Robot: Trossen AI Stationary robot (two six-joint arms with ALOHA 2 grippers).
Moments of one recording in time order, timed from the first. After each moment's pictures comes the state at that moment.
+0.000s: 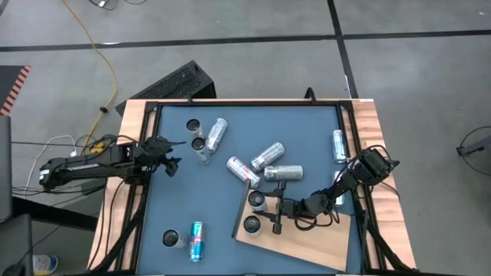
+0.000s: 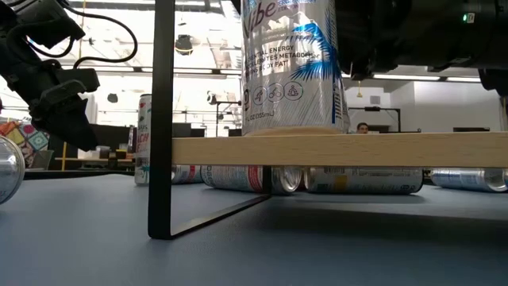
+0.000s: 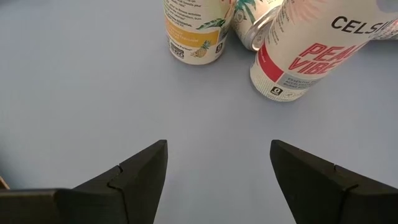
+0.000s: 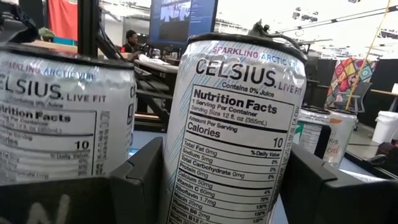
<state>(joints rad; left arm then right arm) 0.22 0.35 0.29 -0.73 -0.31 -0.45 0.54 1.95 0.64 1.52 0.68 -0.23</state>
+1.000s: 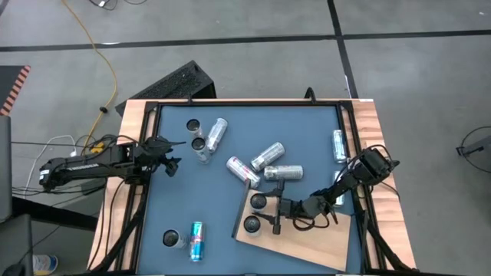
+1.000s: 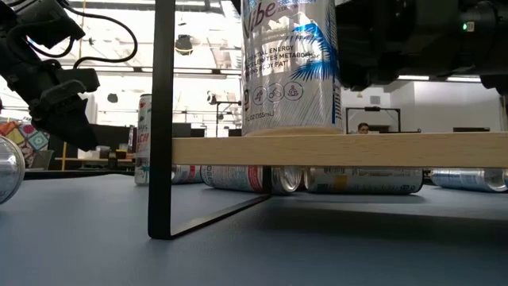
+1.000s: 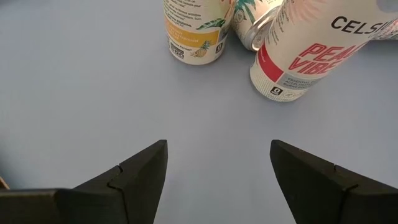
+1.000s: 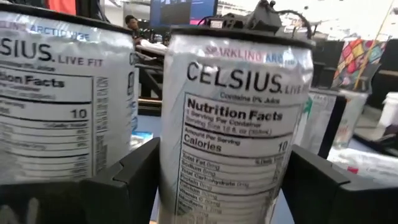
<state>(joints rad) 0.22 0.35 0.29 -0.73 -0.31 -0.45 0.54 1.95 0.64 1.41 0.68 -0.12</state>
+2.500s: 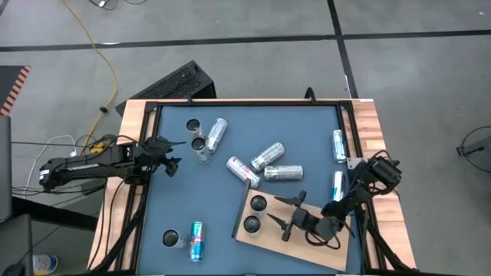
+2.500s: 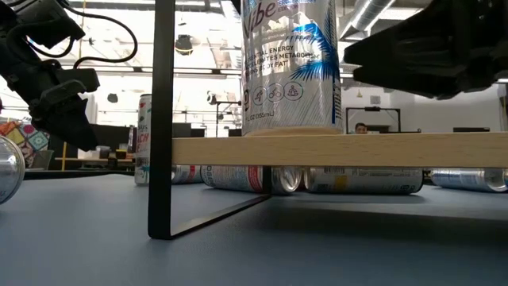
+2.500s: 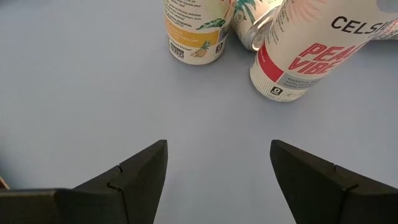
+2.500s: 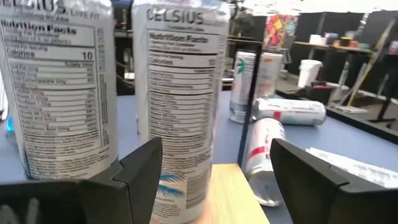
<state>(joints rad) 0.22 0.35 0.29 -0.73 -0.31 -0.45 0.79 1.95 0.64 1.29 1.25 0.02</state>
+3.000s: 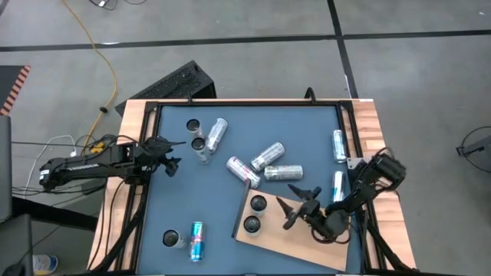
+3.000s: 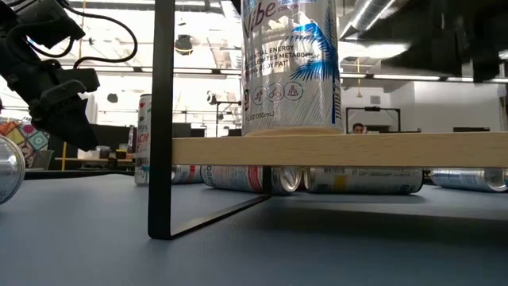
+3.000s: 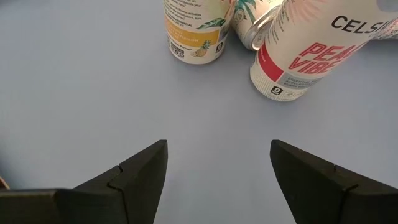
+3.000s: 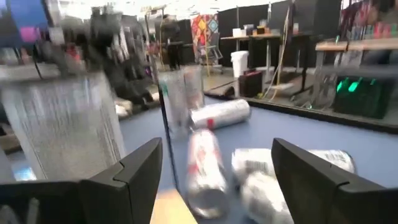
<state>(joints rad) 0.22 0.35 0.29 -0.73 -0.31 -0.45 0.81 1.85 0.65 1.53 1.57 -0.10</state>
